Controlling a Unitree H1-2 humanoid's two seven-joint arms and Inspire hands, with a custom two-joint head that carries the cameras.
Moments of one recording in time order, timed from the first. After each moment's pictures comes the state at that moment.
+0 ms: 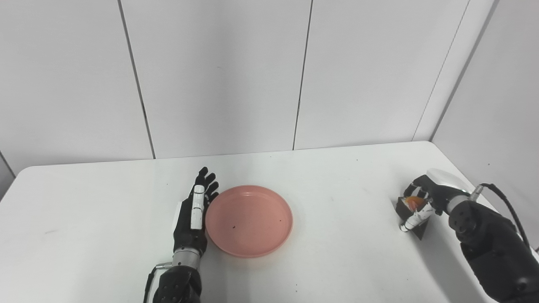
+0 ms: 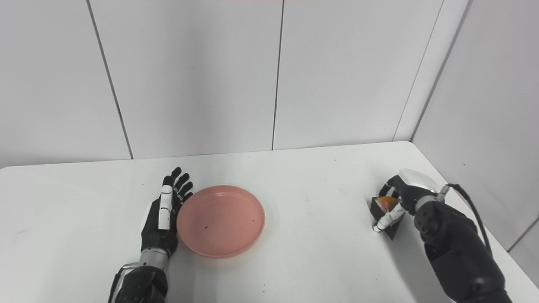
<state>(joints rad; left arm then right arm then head) -0.49 -0.19 -0.01 0.58 -0.09 -0.22 0.01 -0.41 -0.70 0.01 0.15 -0.76 0.47 0.46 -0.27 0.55</state>
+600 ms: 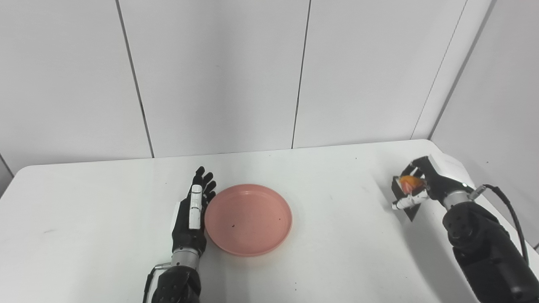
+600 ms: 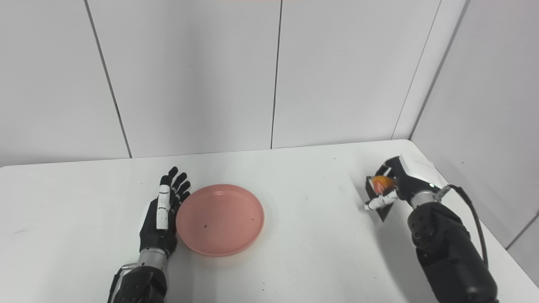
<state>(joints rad) -0.48 -0.19 0.00 0.57 -0.10 -0.21 0.00 -0.38 -0.65 -0.04 0.03 -0.68 0.43 0.18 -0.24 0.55</state>
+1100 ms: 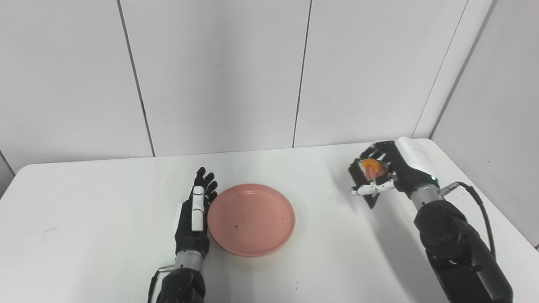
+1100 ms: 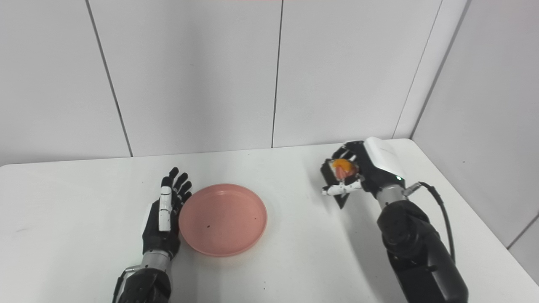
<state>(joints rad) -0.46 -0.22 0.00 0.53 -0.10 -0.17 0.01 -0.40 -0.54 0.03 -0.12 -0.56 0.34 0.17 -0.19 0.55</state>
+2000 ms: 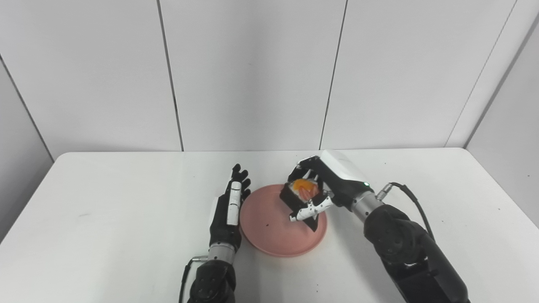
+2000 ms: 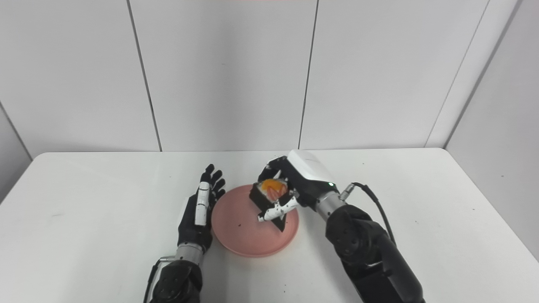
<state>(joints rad) -0.49 -0.25 -0.02 0.61 -0.06 -0.24 0.04 -0.54 -0.38 0.31 -0.11 -0.60 0.30 0.34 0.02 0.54</state>
